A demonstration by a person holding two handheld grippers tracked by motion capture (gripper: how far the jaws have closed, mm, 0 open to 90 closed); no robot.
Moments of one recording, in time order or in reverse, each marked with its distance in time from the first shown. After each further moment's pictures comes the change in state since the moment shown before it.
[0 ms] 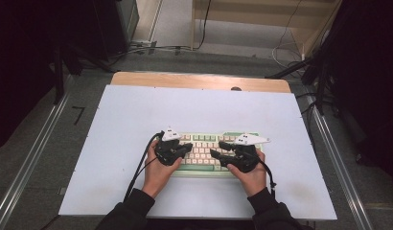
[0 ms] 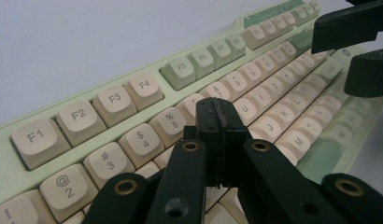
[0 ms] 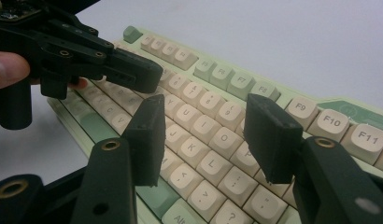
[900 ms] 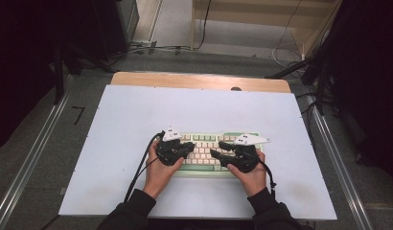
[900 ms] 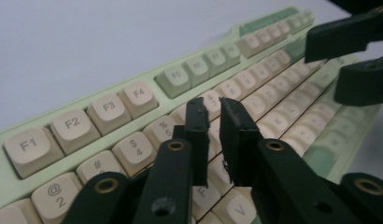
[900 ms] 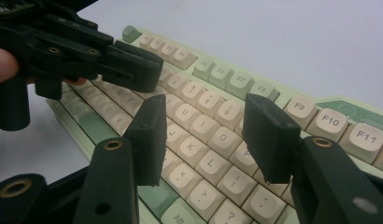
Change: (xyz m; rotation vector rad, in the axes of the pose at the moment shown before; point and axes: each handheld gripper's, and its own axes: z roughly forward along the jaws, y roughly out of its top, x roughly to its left) left arm -0.004 0.003 -0.005 -0.054 -0.014 -0.015; right arm 0.000 0.000 0.000 0.000 -0.006 0.000
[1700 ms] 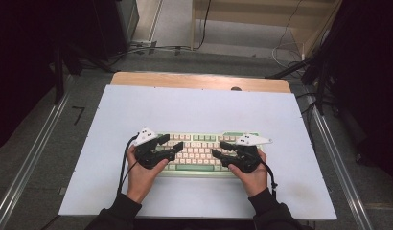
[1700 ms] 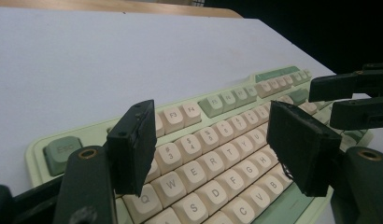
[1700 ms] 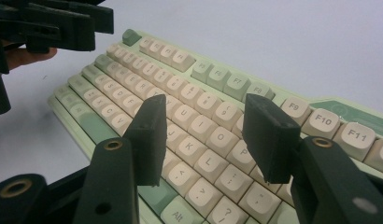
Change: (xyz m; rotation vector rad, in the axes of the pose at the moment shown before) left arm 0.024 -0.015 -0.046 -0.181 0.041 -0.098; right arm -0.001 0.000 -0.005 -0.012 -0.003 0.003
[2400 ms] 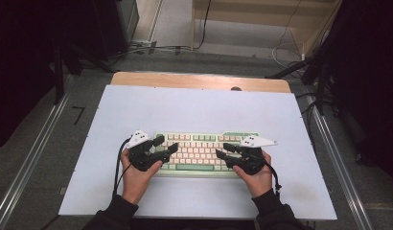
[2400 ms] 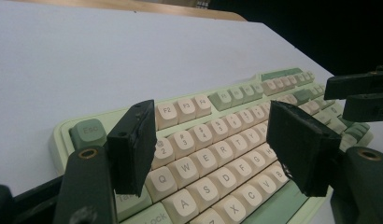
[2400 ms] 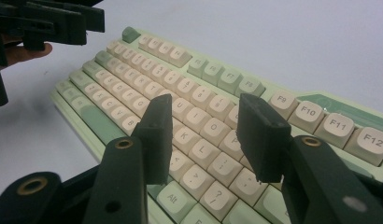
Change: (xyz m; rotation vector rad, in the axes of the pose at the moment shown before) left arm 0.007 -0.007 -0.009 -0.007 0.007 -0.027; right arm -0.003 -0.003 -0.012 -0.002 -0.005 -0.013
